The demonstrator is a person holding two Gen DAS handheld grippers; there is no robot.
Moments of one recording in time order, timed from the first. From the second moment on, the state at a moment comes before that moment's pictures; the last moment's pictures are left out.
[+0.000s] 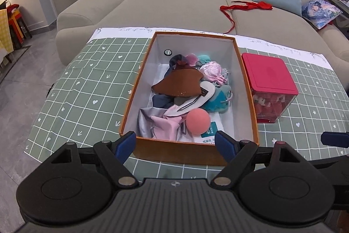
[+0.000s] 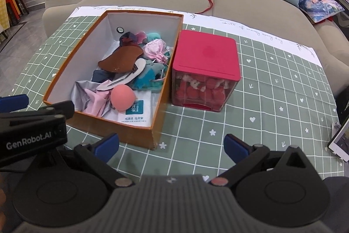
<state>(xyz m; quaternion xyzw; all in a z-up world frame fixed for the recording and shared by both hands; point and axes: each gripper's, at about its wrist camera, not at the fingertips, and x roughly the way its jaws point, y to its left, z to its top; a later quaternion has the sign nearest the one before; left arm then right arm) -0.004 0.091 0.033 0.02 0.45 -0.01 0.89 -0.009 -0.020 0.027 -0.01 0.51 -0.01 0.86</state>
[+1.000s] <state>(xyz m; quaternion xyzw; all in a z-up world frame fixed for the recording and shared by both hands) -0.005 0.089 0.036 0.03 0.44 -0.01 0.90 -0.012 -0.023 0.030 -0.01 0.50 -0.01 0.87</state>
